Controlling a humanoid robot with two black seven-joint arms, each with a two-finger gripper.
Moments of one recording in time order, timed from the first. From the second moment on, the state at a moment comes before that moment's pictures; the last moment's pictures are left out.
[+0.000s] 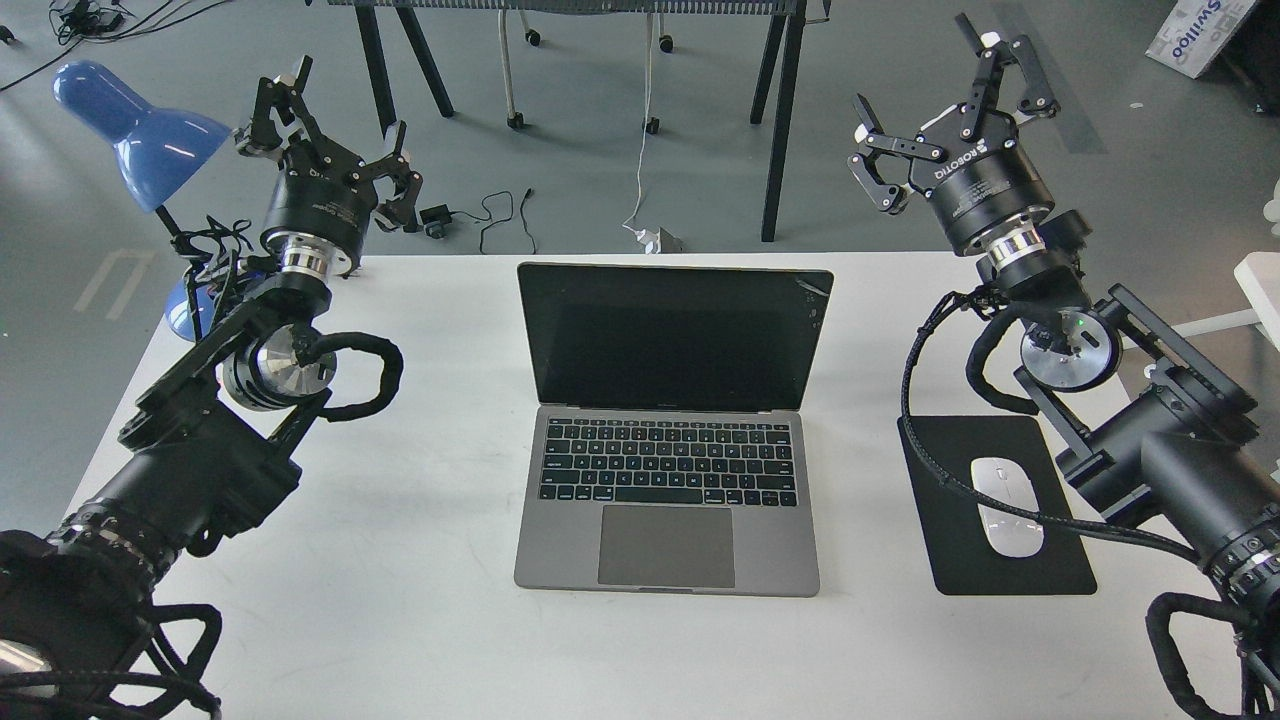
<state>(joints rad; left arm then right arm) -0.72 0.16 -1.01 -0.71 0.19 -0.25 -0.49 0.72 -0.26 0.94 0.90 -0.06 0.42 0.30</state>
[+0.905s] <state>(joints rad) -0.73 0.16 -1.01 -0.71 0.19 -0.25 -0.49 0.77 -0.31 0.84 0.89 -0.18 0.38 0.29</state>
